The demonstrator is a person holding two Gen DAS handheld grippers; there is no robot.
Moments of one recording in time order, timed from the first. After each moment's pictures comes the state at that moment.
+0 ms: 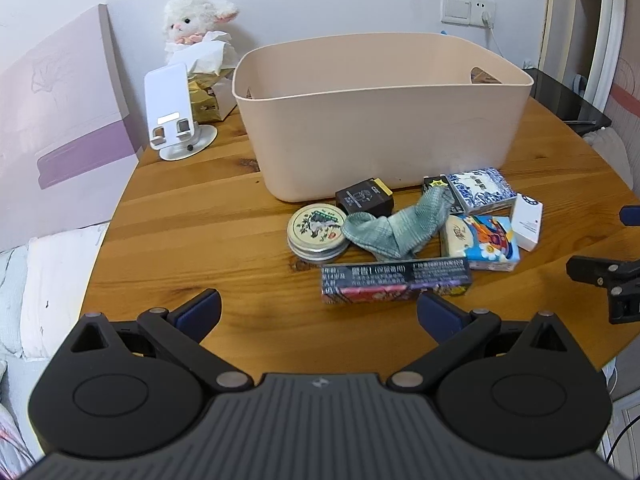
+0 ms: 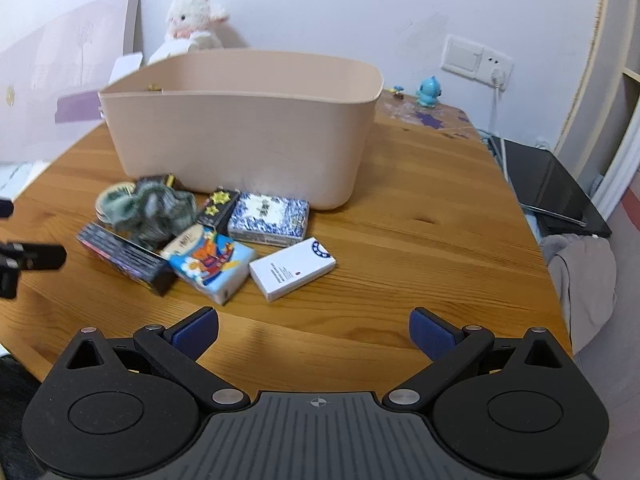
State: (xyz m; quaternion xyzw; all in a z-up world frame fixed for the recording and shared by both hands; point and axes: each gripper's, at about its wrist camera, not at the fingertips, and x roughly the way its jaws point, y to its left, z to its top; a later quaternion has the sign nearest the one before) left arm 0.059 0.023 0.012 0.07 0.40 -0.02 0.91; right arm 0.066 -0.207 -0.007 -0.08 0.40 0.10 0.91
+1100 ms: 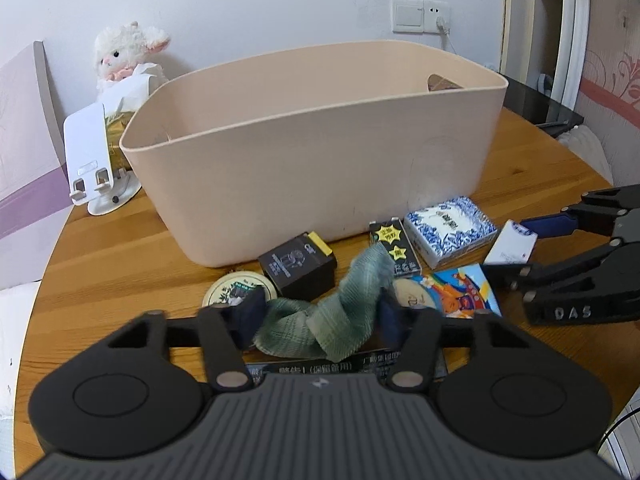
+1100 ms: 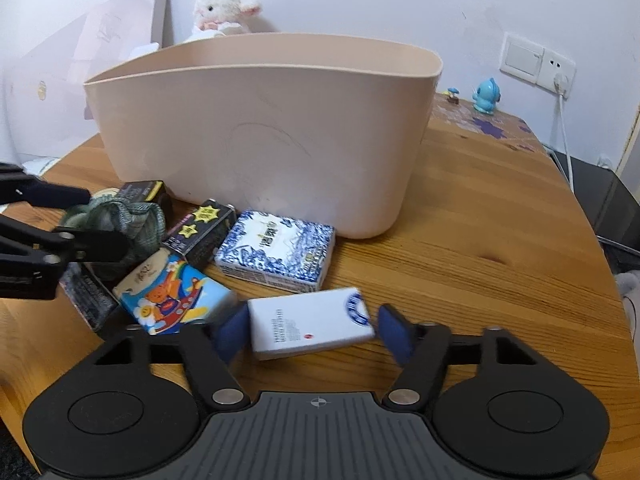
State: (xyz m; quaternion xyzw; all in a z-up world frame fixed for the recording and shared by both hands) left arm 0.115 -0.013 -0.014 0.09 0.36 -0.08 0.92; right arm 0.129 -0.202 -0.046 -0.08 0.39 0.18 0.90
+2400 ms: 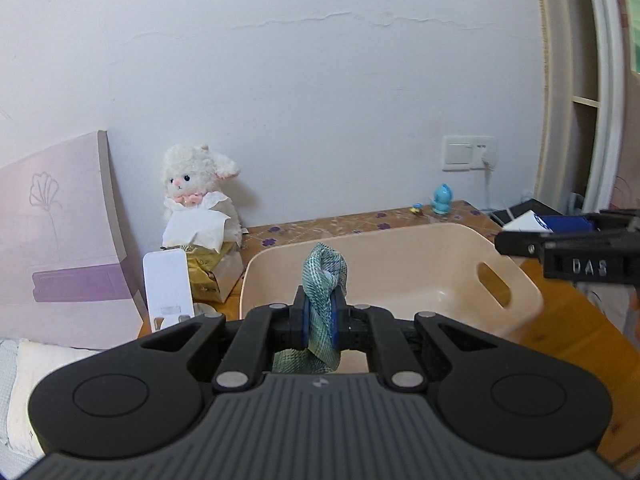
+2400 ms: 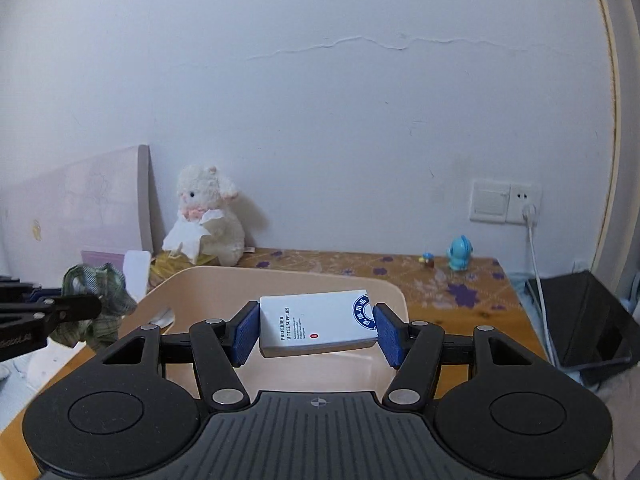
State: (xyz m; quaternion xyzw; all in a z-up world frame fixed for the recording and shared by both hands) left arm 0.140 0.016 0.119 0.05 0.23 -0.03 0.97; right arm 0.177 -0.195 0.085 0.00 0.22 0.16 0.96
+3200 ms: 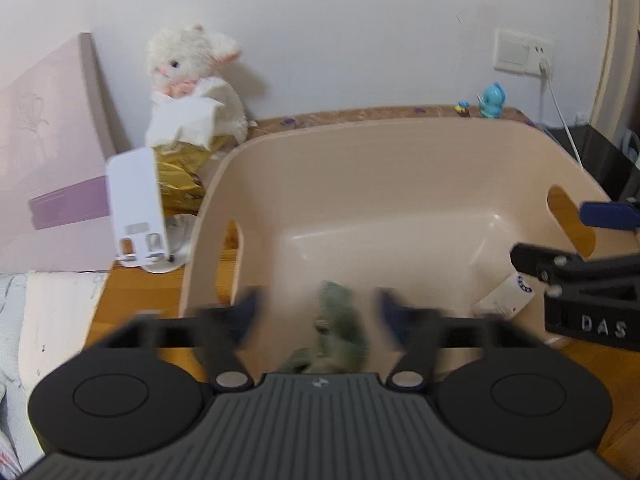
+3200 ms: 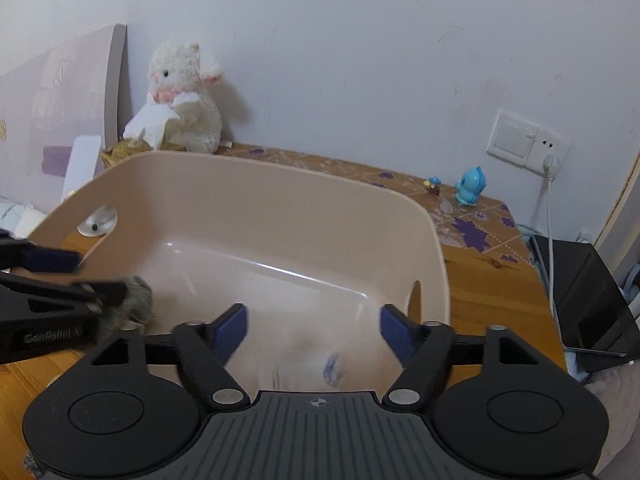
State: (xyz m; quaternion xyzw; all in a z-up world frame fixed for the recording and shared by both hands) left arm 0.222 0.004 0.054 0.05 0.37 0.02 0.93; right arm 0.235 -0.154 0.028 -0.09 0.33 0.12 0.93
